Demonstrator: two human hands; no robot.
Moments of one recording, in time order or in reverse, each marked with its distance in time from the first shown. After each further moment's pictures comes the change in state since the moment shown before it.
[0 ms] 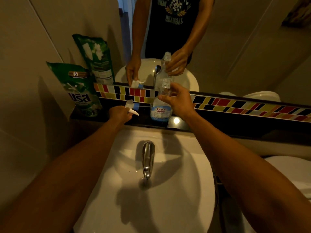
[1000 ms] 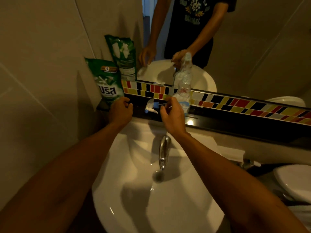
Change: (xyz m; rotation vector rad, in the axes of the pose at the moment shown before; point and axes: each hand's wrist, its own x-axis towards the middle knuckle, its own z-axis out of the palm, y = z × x) left_hand -0.040 0.002 -0.085 0.667 0.278 0.571; right_hand -0.070 0.007 0.094 -0.134 0.096 -0.083
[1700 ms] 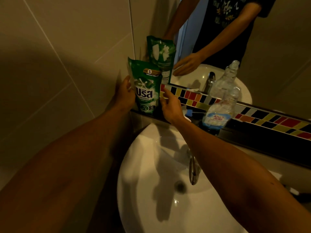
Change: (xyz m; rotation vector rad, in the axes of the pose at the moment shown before) left_hand 0.077 -0.034 -0.098 -0.503 -0.080 -0.158; right_hand 0.063 -0.071 0.127 0.110 -0.292 0.043
